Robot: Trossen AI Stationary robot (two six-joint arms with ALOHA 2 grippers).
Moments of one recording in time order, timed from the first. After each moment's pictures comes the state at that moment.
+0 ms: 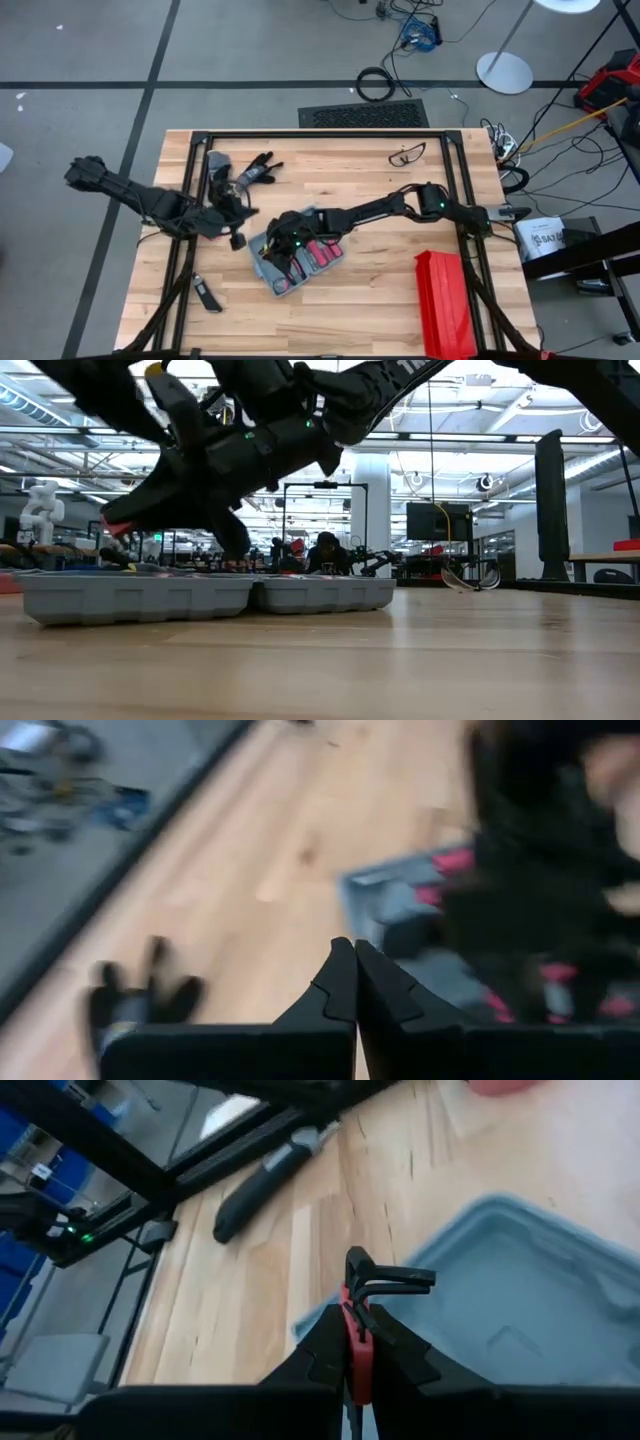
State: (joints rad) left arm -0.37 0.81 0.66 -0.60 -0.61 -0.35; right arm 0.07 2.36 1.73 0.13 -0.27 0.52
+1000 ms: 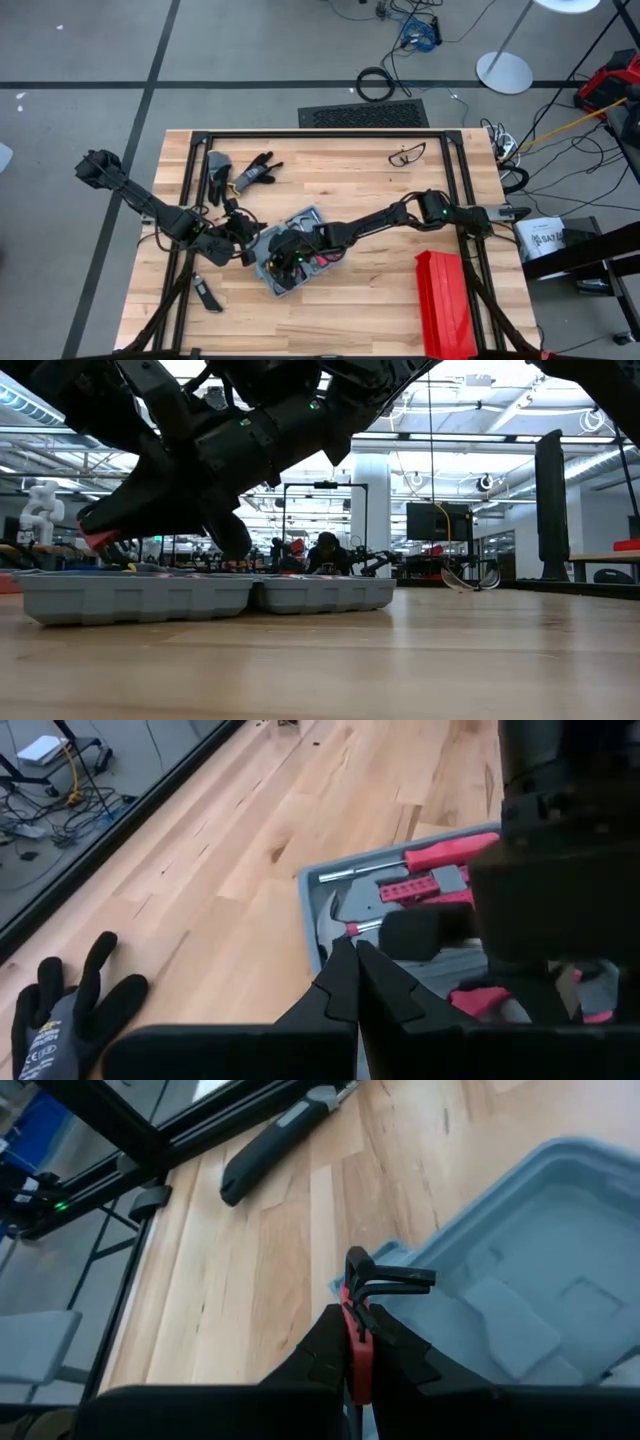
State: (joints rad) left arm -0.55 1.00 0.58 -0.40 -0.78 -0.52; right arm 0.16 2.36 1.73 0.08 -0.15 0.51
